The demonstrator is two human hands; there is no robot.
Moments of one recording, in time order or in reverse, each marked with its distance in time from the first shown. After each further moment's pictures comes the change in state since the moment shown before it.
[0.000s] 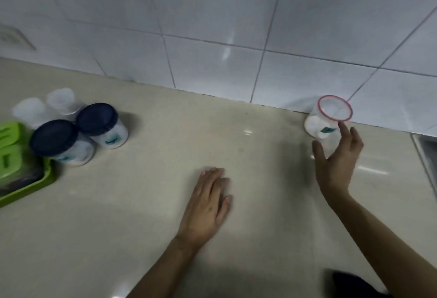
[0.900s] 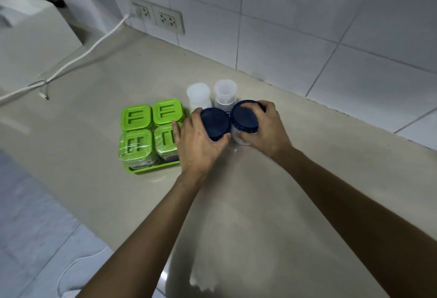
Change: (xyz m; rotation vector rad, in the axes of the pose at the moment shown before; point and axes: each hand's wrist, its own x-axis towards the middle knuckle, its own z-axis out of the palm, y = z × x) left_hand -0.006 -0.238 -0.223 0.156 0.372 -0.750; right_hand -0.146 -0.328 0.266 0.114 -0.786 -0.607
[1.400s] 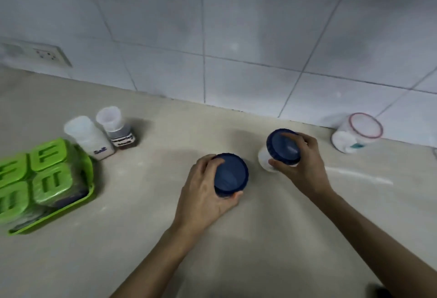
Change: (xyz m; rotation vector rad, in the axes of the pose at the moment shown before) left_hand -0.123 0.147 0.038 -0.321 -0.386 0.453; right_hand -0.176 0.133 -0.180 -0.070 0.308 0.409
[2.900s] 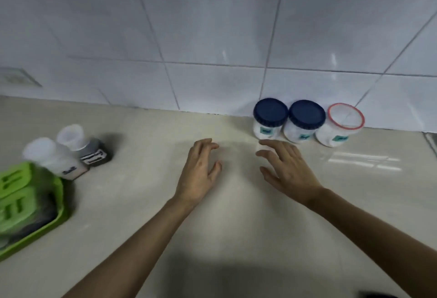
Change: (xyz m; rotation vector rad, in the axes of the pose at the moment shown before) left_hand 0.078 0.020 0.093 0.044 -0.161 0.121; right_hand 0.007 0.093 -0.032 -0.424 -0.037 -0.531
